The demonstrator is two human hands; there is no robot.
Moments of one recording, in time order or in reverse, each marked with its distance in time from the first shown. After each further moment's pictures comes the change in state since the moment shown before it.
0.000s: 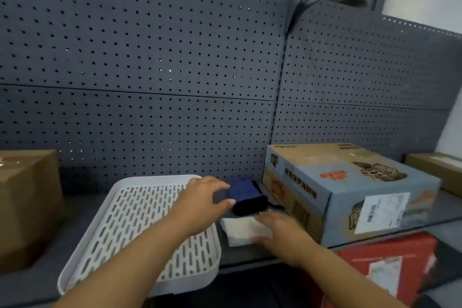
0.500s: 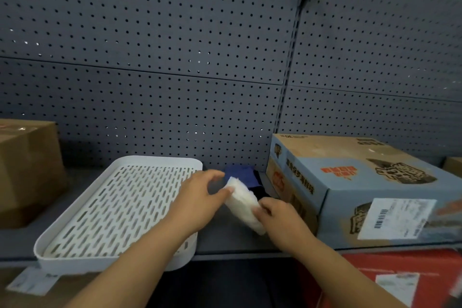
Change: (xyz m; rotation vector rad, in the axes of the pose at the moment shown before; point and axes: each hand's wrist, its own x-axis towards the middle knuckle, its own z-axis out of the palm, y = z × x) left_hand -0.001 0.031 0.049 -0.283 0.240 -0.253; right_hand 0.007 0.028 -0.007 0.422 0.128 -0.022
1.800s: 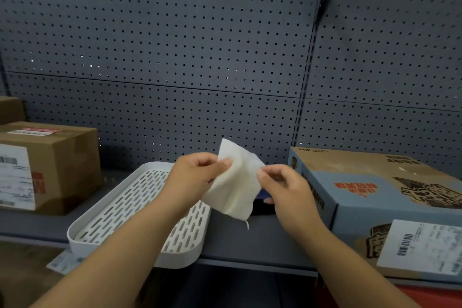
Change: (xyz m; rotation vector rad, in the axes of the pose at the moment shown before) left_hand -0.015 0.061 -0.043 -0.467 0.145 -0.082; right_hand -0.014 -0.050 -0.047 0.726 0.187 -0.167
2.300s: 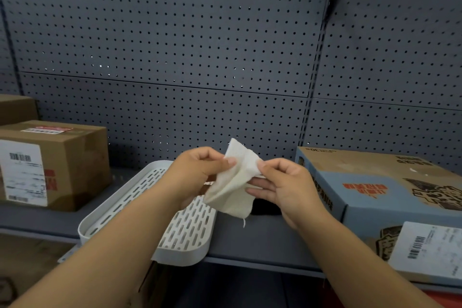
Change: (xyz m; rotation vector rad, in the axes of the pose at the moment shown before) left_hand 0.004 0.010 -0.013 -0.153 -0.112 -0.177; right_hand 0.011 -0.020 0.013 0.430 -0.119 0.182
